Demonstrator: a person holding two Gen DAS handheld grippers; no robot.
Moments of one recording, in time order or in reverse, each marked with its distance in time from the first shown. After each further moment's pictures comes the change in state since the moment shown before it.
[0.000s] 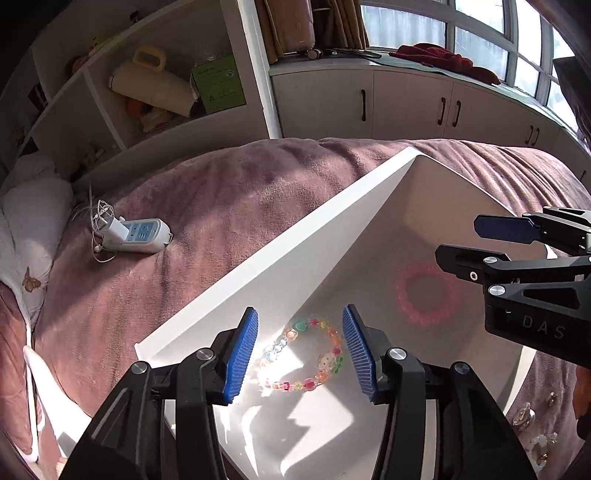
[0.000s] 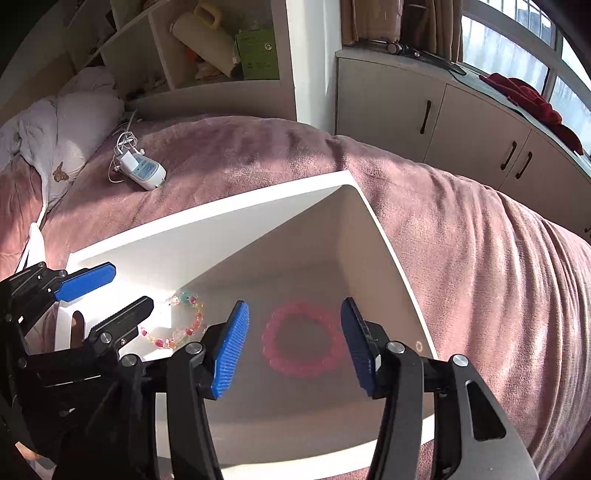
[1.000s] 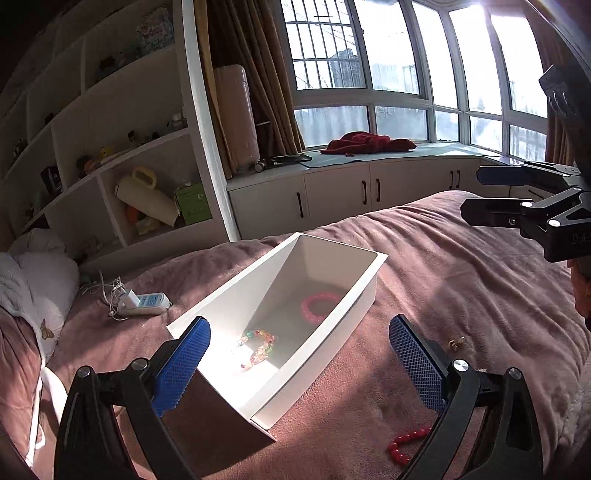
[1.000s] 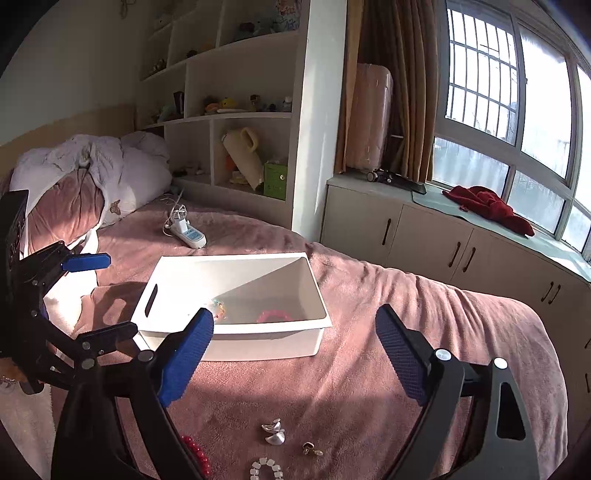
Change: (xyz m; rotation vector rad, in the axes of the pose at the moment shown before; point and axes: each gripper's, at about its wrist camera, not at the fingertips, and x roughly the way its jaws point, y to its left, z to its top) left arm -0.193 -0.047 -0.122 0.149 -0.440 -0.132; right arm -0.237 -0.014 -0.143 -0.141 -0.457 -0.053
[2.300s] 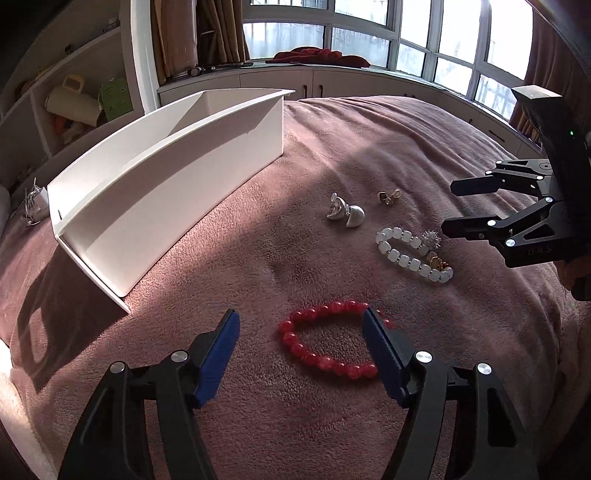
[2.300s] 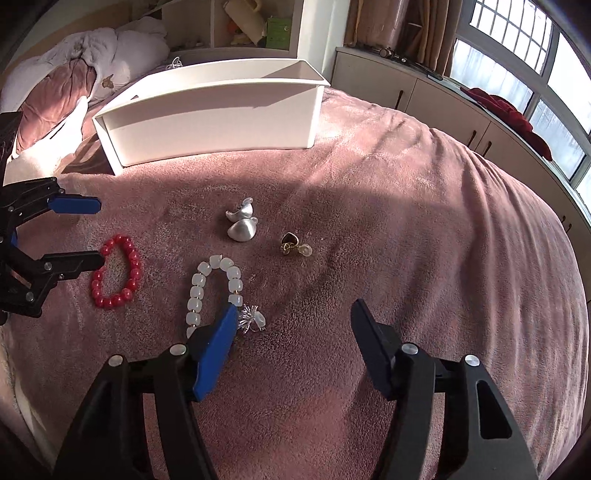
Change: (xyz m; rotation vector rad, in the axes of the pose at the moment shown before) left arm 0.063 -0.080 -0.132 -0.009 0.339 -0.230; right arm 0.046 -0.013 -0.175 -0.052 0.447 0.024
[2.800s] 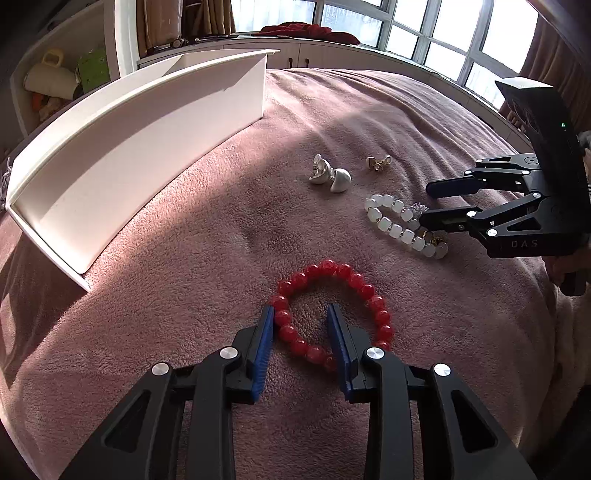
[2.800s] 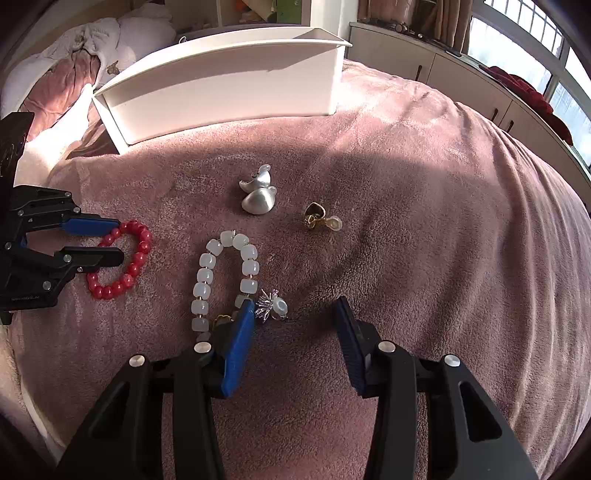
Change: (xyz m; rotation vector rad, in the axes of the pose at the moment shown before) left arm 0.026 0.001 -0.008 -0.015 0.087 -0.107; right arm 0.026 0.003 -0.002 0.011 0.084 0.085
